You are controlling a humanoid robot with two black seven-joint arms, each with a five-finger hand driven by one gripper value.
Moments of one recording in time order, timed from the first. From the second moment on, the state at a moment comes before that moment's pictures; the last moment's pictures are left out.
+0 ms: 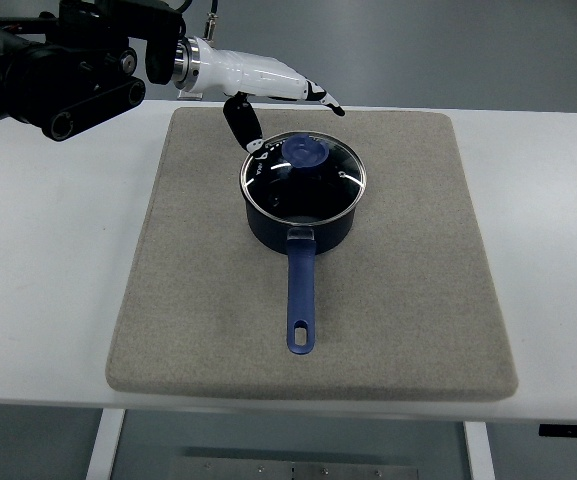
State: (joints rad) left arm -1.60 0.28 0.36 -0.73 1.13 -0.18 -0.61; right arm 0.02 0.00 -0.05 0.20 0.00 -0.03 0.07
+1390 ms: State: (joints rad) left arm -1.58 0.25 0.36 -0.75 1.21 -0.18 -0.61; right arm 0.02 0.00 -0.05 0.20 0.00 -0.03 0.07
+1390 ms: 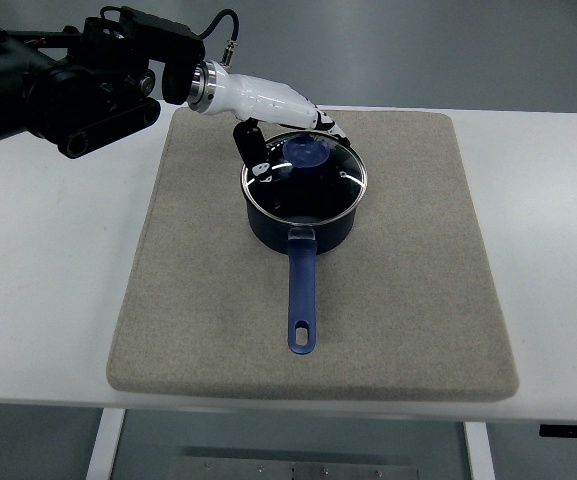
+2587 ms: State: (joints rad) left arm -1.58 0.25 0.35 -0.75 1.24 -0.20 -0.61; right arm 0.02 0.00 -0.05 0.20 0.00 -0.03 0.07
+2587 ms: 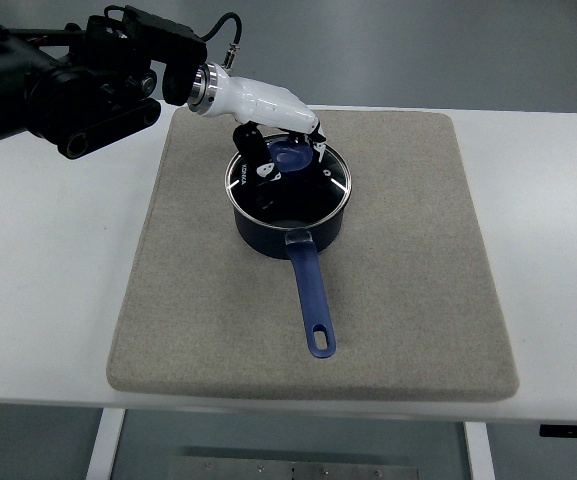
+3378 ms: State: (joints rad) left arm -1.60 0.26 0.35 -0.74 1.28 -0.24 -0.61; right arm 0.02 0.00 -0.05 0.20 0.00 -0.03 0.07
